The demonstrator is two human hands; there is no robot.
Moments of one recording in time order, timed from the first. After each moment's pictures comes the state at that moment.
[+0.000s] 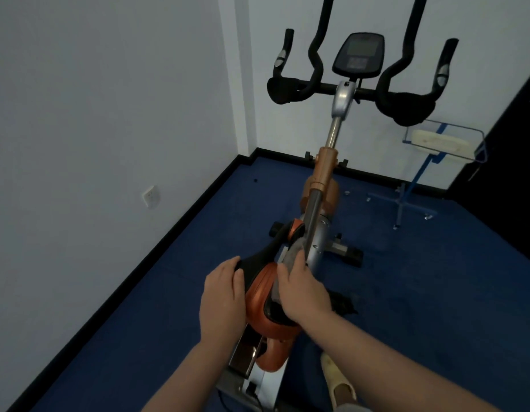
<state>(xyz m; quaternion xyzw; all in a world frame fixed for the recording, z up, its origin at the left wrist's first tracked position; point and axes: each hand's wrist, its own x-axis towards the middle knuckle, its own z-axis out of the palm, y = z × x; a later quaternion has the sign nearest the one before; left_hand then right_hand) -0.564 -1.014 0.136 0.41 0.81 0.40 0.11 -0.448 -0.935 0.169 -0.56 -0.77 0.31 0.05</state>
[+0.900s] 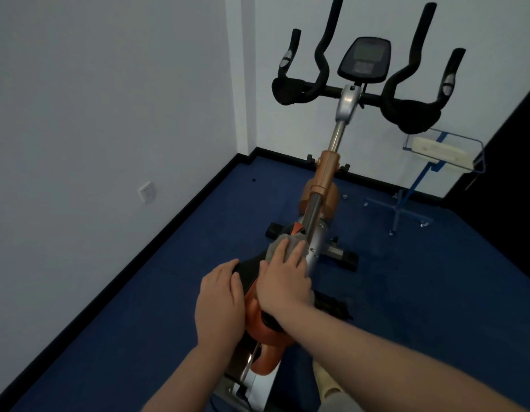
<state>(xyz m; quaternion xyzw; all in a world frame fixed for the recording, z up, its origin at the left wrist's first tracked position) -0.565 -1.010 0.132 0.40 0.82 0.40 0.08 -0.488 -0.934 0.180 -0.58 -0.79 0.21 -0.01</state>
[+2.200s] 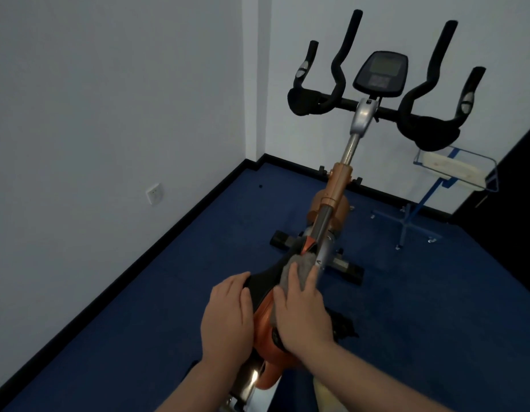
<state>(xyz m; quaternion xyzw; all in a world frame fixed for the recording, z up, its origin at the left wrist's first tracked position) -0.570 -1.011 0.129 0.42 0.81 0.40 0.05 -0.464 -0.942 0.165 -0.54 -0.81 0.24 0.01</state>
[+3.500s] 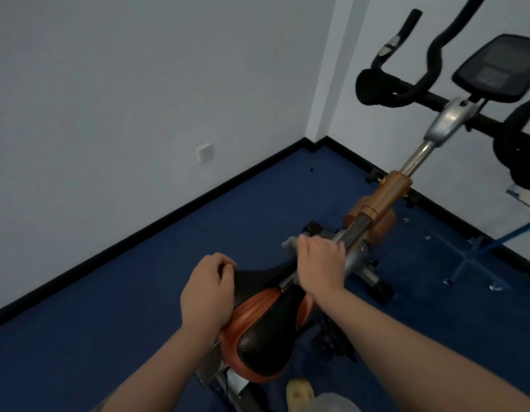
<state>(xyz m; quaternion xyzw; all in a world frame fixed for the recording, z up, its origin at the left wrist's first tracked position) -0.569 -0.980 0.151 0.18 0.90 0.37 0.10 -0.488 -0.804 0.149 -0.40 -0.90 0.16 0.11</state>
